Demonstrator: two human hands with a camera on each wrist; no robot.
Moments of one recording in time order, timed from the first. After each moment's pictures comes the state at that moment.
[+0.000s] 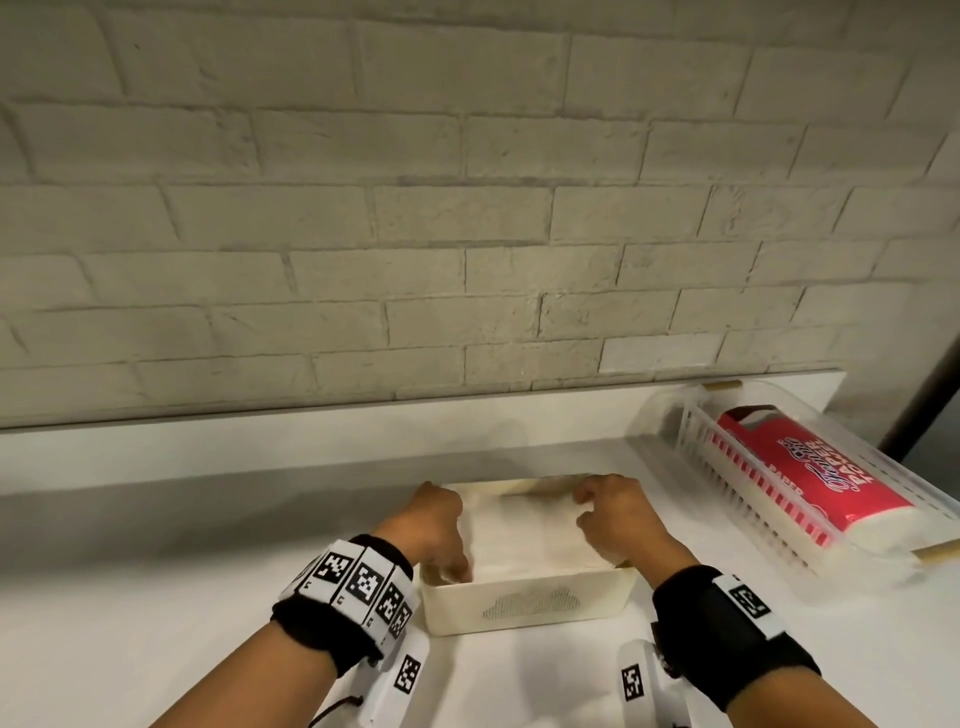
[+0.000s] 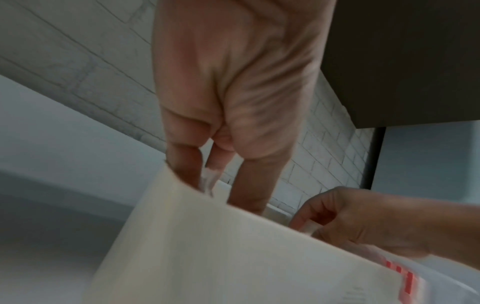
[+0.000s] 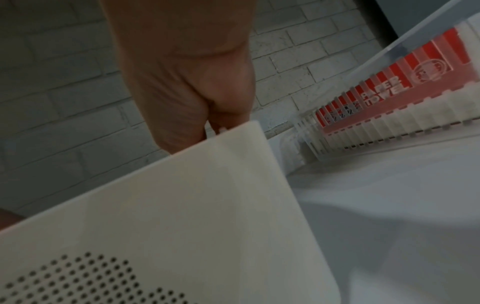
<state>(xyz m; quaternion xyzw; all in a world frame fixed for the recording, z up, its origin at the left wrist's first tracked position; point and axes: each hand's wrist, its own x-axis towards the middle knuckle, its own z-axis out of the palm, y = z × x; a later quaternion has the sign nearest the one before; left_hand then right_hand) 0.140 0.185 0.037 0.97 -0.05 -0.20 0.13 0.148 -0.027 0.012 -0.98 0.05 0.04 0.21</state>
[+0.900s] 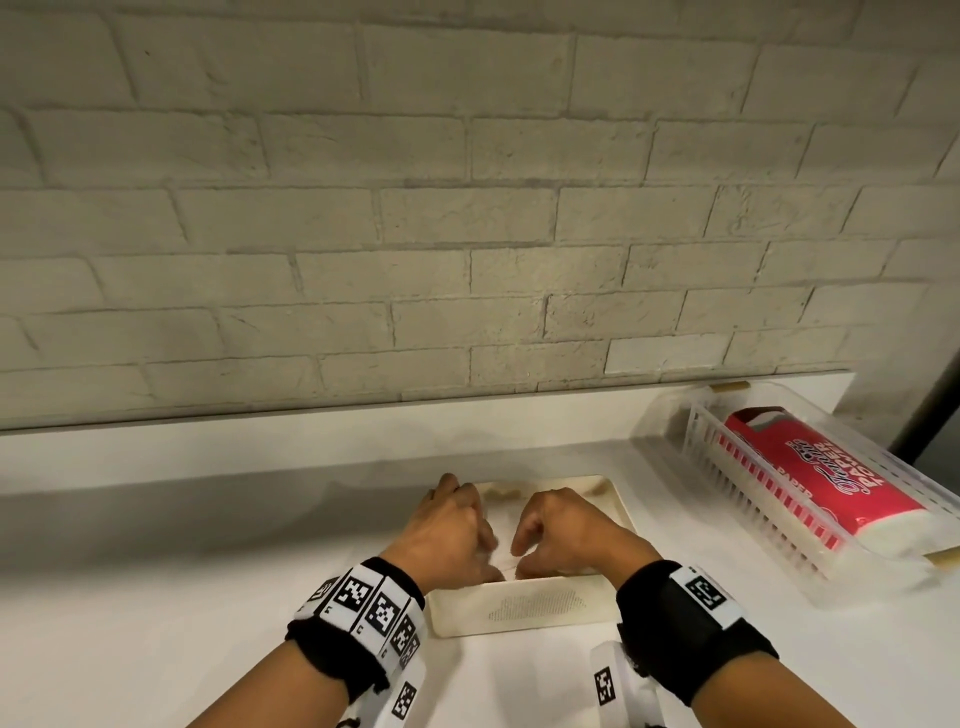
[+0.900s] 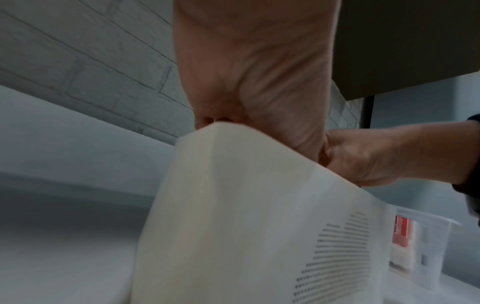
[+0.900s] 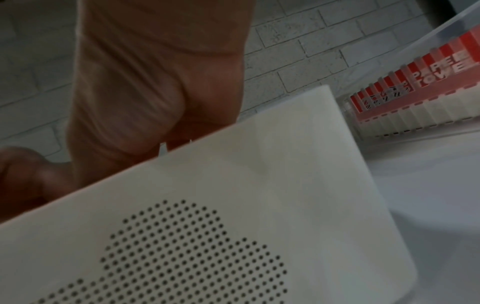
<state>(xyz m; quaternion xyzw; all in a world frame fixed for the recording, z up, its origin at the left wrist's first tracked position) 0.133 0.186 0.019 0.97 -0.23 -0.05 0.02 0.134 0.020 0.026 -0.96 -0.14 0.14 0.22</state>
